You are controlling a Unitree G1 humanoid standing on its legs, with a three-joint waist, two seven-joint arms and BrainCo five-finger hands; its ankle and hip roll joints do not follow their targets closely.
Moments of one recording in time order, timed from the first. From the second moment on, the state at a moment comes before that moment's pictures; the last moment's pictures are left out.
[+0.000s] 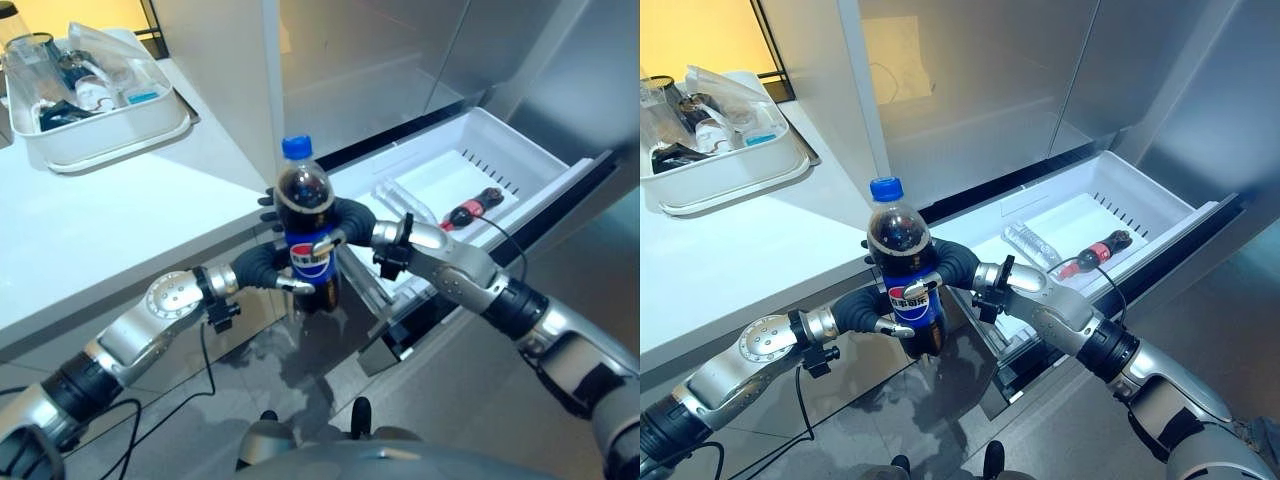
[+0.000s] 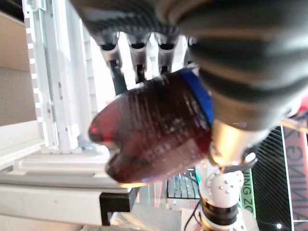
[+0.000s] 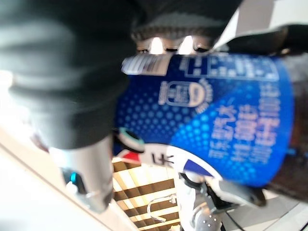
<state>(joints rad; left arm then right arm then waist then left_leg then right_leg) -0.24 0.96 -0.54 -0.18 -0.68 -0.12 -0.43 -0.72 -0.57 0.77 0.03 1.01 0.04 0.43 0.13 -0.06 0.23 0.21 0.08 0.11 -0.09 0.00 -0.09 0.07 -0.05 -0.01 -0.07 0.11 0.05</state>
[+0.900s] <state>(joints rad) -0.24 0.95 -0.54 -0.16 -0.68 -0.12 -0.42 -0.73 -0.54 0.76 0.05 1.02 0.04 0.41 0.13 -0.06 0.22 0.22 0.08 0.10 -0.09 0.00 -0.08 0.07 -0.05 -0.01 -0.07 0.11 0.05</state>
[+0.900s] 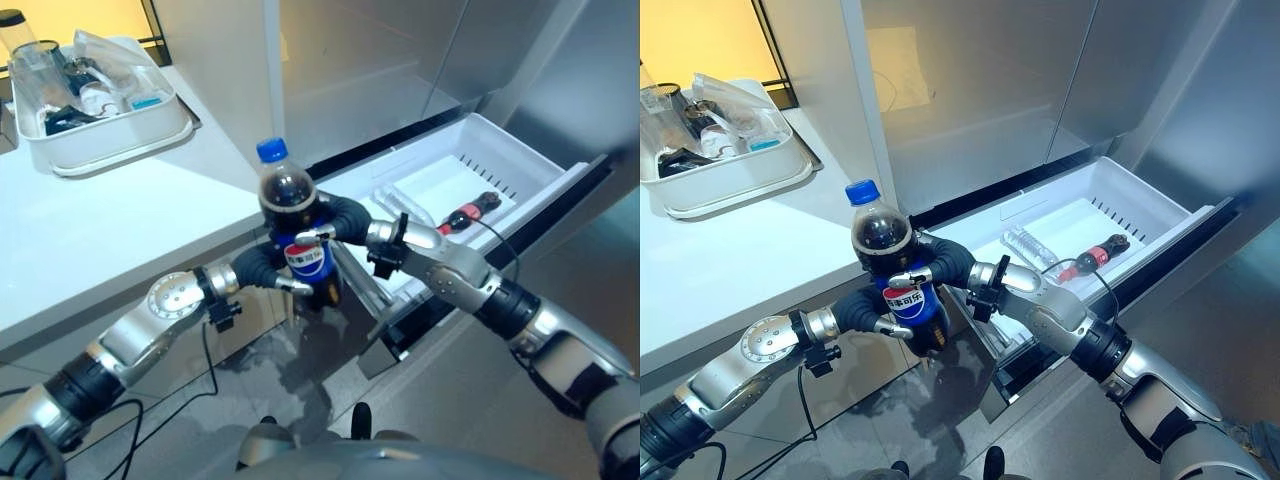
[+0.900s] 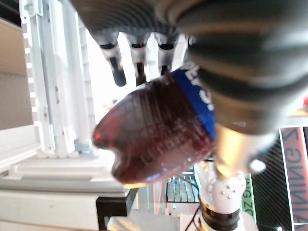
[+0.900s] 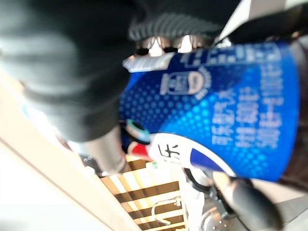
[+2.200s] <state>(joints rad) 0.19 0.69 -0.08 -0.21 -0.73 -0.13 -0.43 -0.05 -0.67 0.00 -0.07 1.01 -0.11 0.32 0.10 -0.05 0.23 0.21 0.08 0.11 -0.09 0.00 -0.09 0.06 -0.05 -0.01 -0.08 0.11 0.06</state>
